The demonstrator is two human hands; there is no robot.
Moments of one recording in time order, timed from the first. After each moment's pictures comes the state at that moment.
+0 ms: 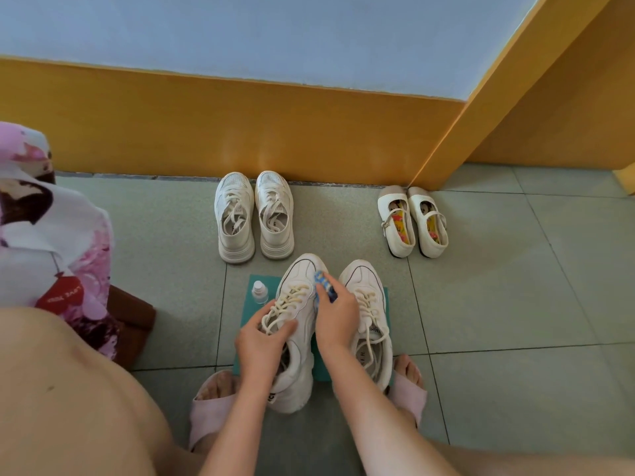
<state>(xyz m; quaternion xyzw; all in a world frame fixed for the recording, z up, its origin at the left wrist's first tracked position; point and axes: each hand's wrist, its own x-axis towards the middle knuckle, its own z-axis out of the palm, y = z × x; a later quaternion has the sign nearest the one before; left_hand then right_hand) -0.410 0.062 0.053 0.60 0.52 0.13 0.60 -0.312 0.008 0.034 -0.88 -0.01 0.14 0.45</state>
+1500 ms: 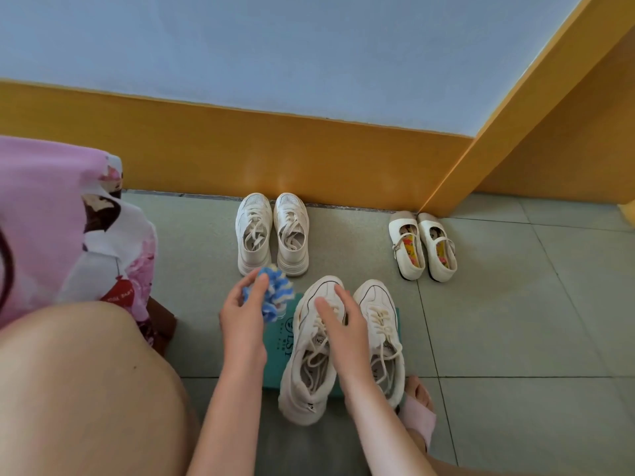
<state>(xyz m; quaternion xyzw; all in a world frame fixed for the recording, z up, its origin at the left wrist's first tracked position) -0.409 0.111 0.134 0.35 0.51 0.27 0.74 -0.347 0.000 0.122 -0.77 -0.03 0.29 0.56</state>
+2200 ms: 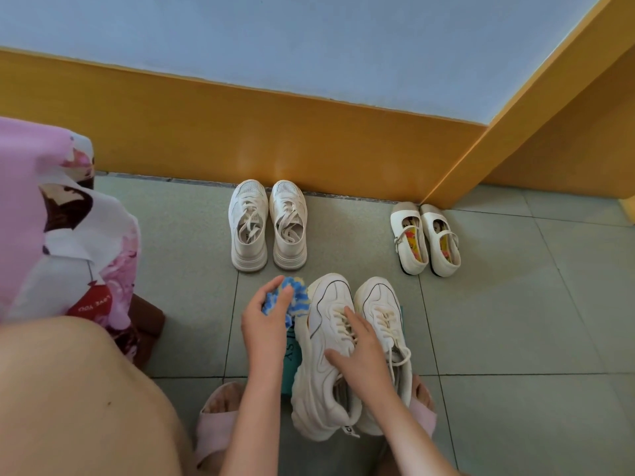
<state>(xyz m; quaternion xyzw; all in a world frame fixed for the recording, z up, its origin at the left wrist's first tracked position) -0.390 0.100 0.088 0.48 0.51 0.23 0.68 -0.327 -0.034 0.074 -0.88 -0.15 0.33 0.32</state>
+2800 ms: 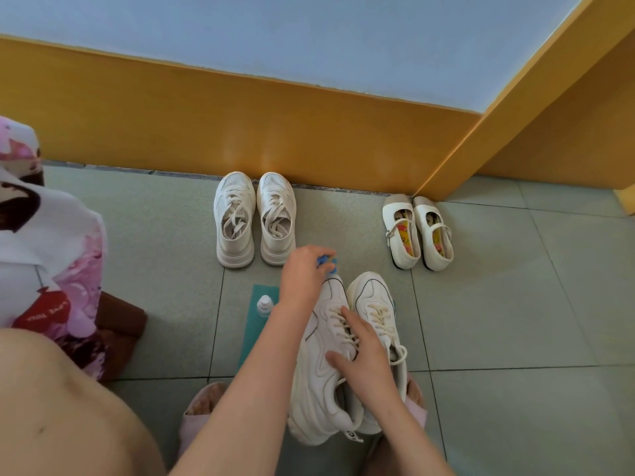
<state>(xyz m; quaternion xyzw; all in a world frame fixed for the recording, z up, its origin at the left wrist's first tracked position) -0.288 0.115 0.063 0.82 0.31 0.06 0.48 -0.313 -0.055 0.067 -0.86 -0.14 0.32 0.38</state>
